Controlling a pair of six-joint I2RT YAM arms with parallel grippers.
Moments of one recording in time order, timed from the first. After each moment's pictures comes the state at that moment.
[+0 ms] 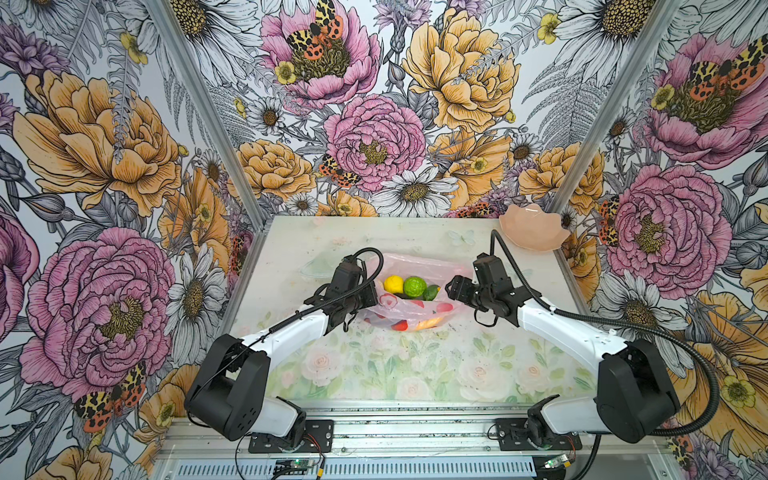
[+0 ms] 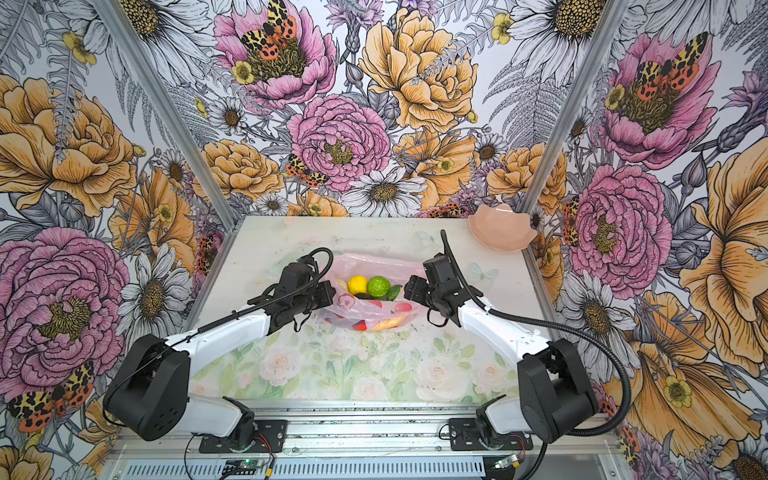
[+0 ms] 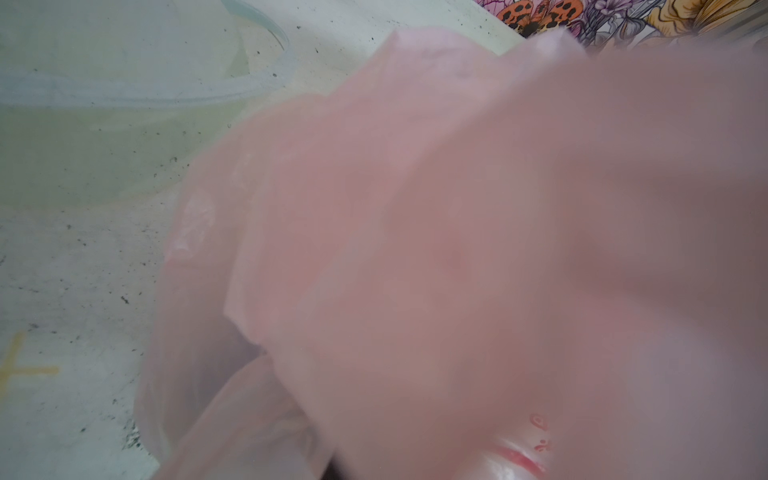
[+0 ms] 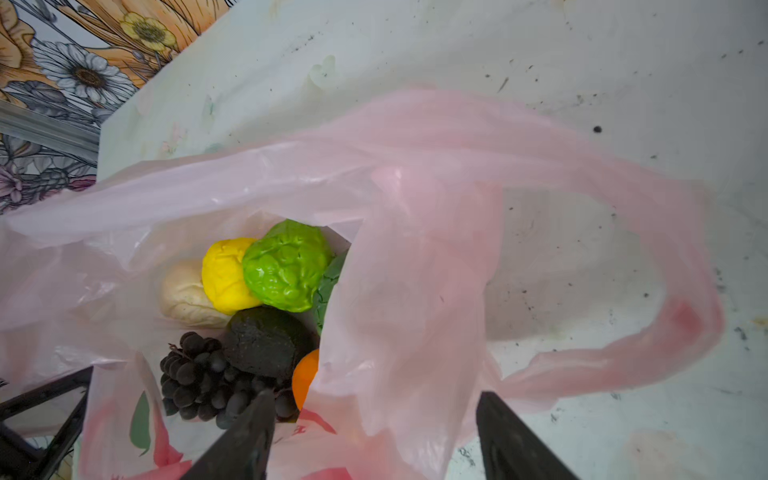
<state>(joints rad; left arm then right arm) -0.48 1.42 0.81 -0.08 0.07 -0.64 0.43 1.43 0.92 -0.35 -0.07 0.71</state>
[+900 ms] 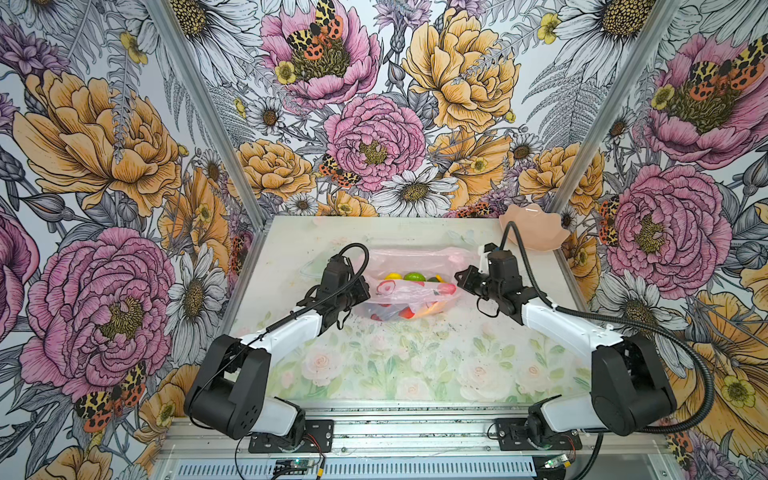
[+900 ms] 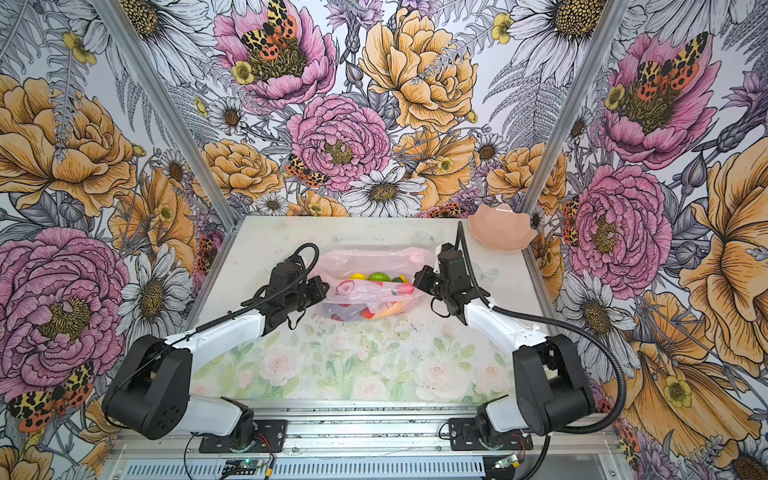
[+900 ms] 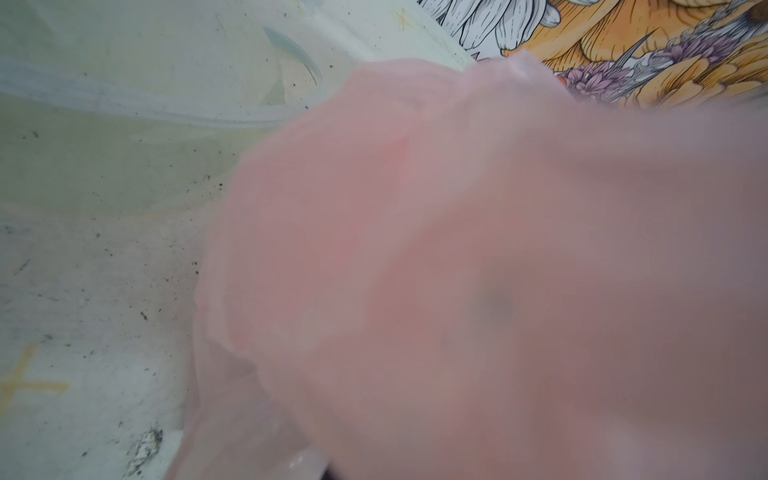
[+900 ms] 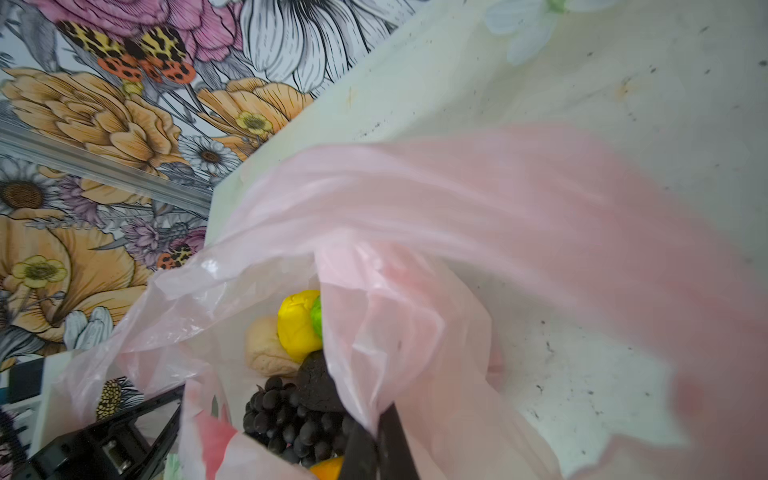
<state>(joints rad) -0.37 1.42 0.73 0.09 0.14 -0.77 0.26 1.38 0.79 0.03 -0.29 0.75</state>
